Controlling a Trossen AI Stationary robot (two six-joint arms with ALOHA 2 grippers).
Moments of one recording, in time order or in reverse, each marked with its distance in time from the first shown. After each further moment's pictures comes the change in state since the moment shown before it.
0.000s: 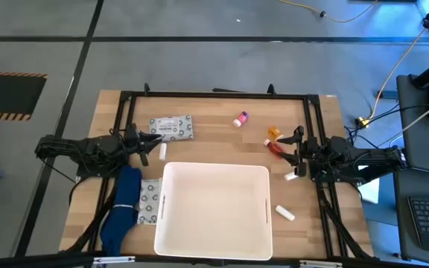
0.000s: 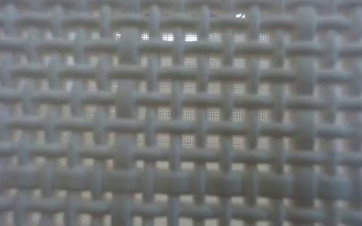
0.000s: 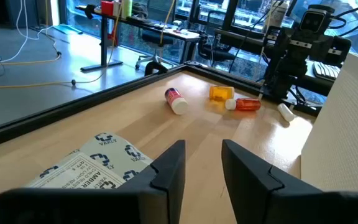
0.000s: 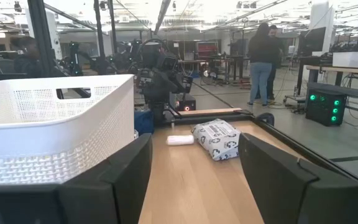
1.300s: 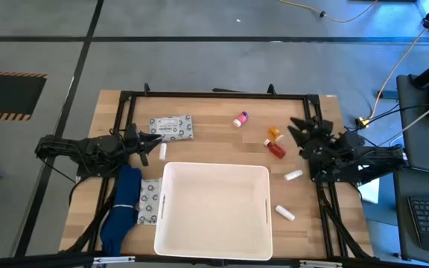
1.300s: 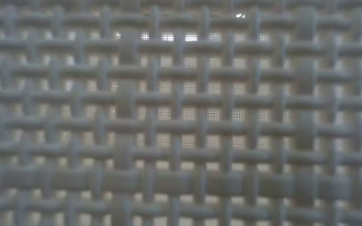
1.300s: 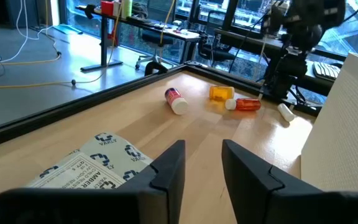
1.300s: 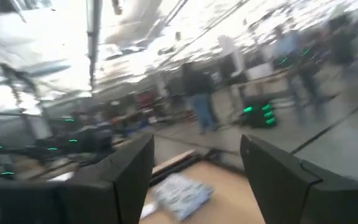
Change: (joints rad) left arm 0.000 0.000 0.000 0.000 0.000 0.000; right arm 0.000 0.041 0.127 0.099 0.397 0.185
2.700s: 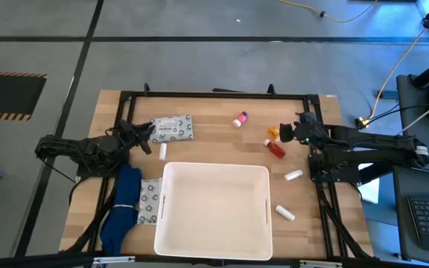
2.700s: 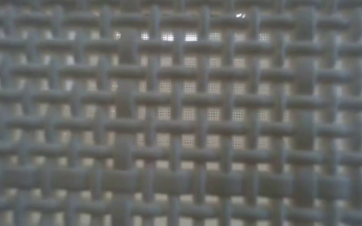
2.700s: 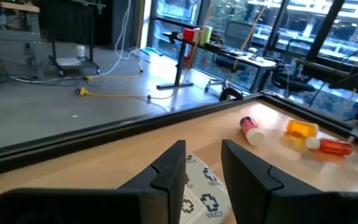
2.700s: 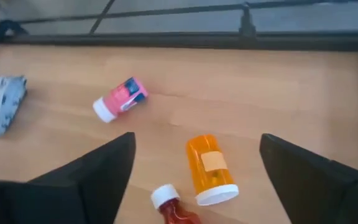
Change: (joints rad) left arm 0.000 0.000 0.000 0.000 -0.363 -0.034; right arm -0.203 0.642 0.401 -0.924 0.127 0.791
